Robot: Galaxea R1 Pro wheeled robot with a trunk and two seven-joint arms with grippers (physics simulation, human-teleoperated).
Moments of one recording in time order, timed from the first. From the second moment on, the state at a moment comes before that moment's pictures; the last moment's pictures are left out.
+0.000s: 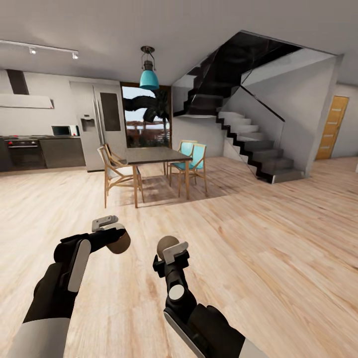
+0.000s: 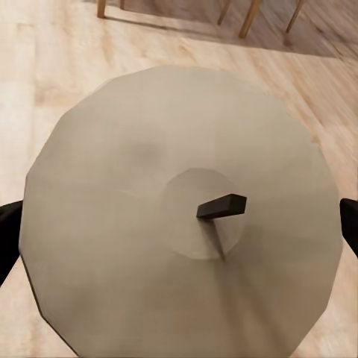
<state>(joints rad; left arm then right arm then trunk) -0.57 0.01 0.15 -1.42 0.27 0.93 0.08 -0.53 0.17 0.86 -1.12 -0.22 0.36 -0.61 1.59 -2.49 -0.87</state>
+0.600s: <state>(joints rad) -0.57 0.01 0.15 -1.41 0.27 0.93 0.08 -0.53 0.17 0.86 -1.12 -0.22 0.36 -0.61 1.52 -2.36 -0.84</state>
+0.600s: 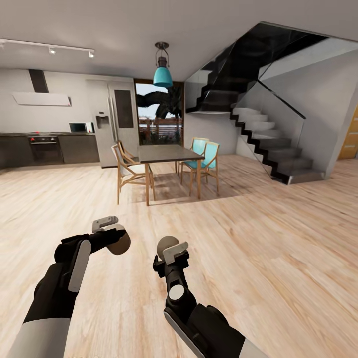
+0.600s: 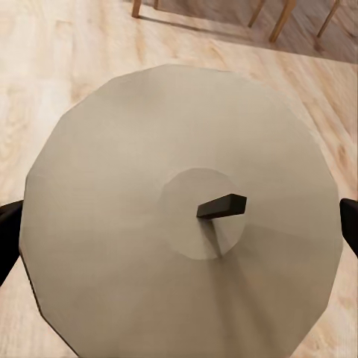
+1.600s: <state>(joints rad) -0.56 0.01 0.14 -1.41 0.27 0.93 0.08 -0.53 0.17 0.86 -1.11 -0.22 0.36 -0.61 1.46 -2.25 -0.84</state>
